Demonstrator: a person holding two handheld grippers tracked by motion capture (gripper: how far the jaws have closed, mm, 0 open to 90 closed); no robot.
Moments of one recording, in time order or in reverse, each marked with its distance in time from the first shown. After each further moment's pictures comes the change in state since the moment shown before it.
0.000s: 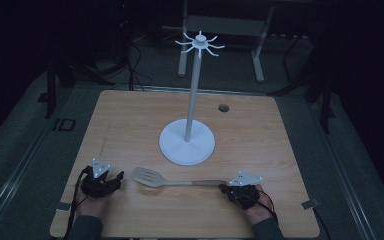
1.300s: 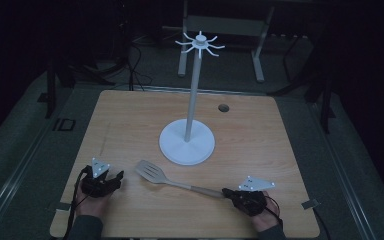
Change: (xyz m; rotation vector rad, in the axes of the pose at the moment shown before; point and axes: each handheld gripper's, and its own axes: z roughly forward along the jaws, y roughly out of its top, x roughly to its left) left arm 0.001 0.001 -0.001 -0.011 -0.001 -0.004; right arm 0.011 -0.008 -0.028 -0.078 0.078 0.080
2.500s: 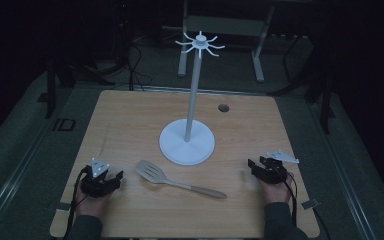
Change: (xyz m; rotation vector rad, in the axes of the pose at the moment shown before) left arm 0.001 0.000 0.001 0.008 0.001 -0.001; right arm -0.106 0.011 -0.008 -0.093 -0.424 0.295
